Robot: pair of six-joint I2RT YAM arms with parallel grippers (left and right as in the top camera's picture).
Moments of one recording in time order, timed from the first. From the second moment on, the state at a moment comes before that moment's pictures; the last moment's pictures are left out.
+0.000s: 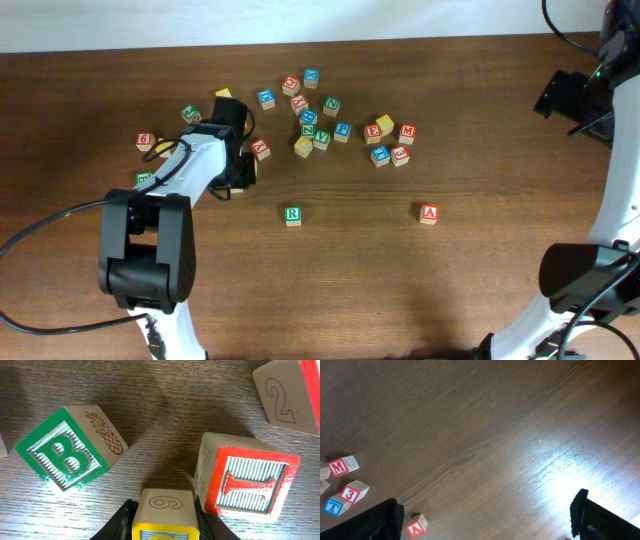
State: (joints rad) left arm -0.17 2.04 1.39 -0.76 -0.13 -0.22; right arm -0.28 1.92 2.21 -1.59 0.19 0.35
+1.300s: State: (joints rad) left arm -0.69 2.05 1.46 -0.90 -0.19 -0.73; right arm -0.28 1.92 2.21 -1.59 0.19 0.35
